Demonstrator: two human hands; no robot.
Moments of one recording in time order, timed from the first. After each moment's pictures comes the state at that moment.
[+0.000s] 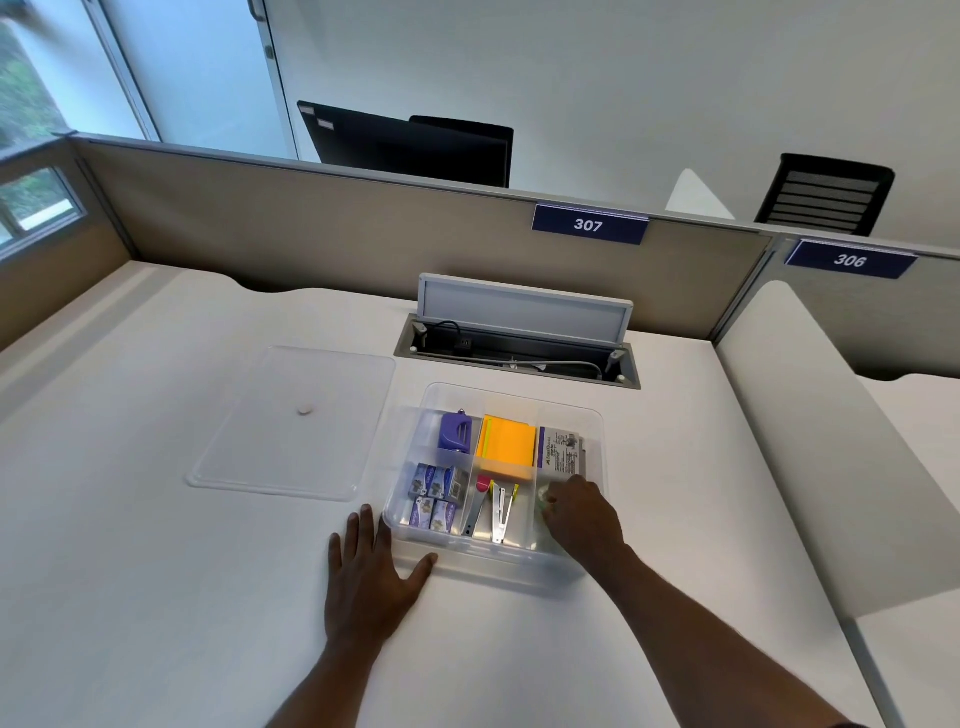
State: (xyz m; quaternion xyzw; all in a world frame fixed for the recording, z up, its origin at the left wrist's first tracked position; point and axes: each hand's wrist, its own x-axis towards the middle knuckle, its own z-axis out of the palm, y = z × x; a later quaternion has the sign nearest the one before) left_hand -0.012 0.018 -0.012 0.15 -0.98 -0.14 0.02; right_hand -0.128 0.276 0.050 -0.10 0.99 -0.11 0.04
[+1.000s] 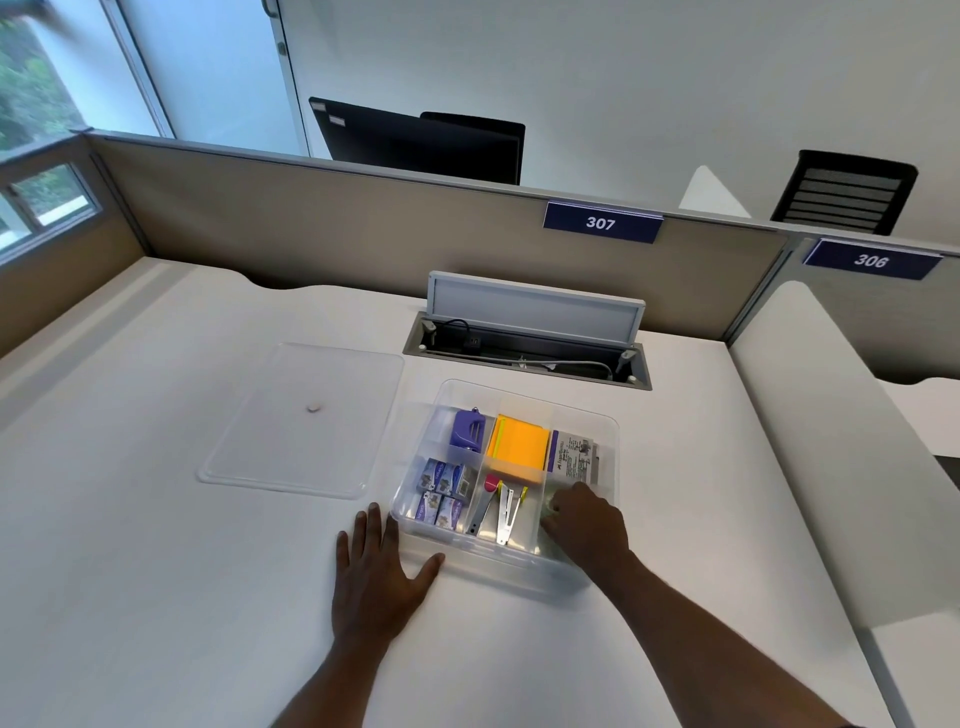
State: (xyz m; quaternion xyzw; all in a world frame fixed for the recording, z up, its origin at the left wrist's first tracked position) left_hand -0.012 0.017 -0.013 0.15 -0.98 -0.12 0.01; right_hand -0.125 0.270 0.050 -0.10 0.99 -0.08 0.07
